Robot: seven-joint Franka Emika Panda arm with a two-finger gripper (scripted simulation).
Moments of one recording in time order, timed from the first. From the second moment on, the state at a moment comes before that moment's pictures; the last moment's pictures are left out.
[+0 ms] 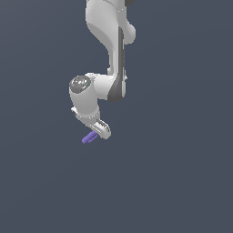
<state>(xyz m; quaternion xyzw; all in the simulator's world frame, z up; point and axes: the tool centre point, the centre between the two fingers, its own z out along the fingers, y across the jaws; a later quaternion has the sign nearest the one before) -0.013 -0.111 0.094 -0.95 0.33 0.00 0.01</state>
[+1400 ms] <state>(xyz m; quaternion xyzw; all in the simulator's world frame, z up) -0.019 -0.138 0.033 -0.92 0.38 0.00 0.00</state>
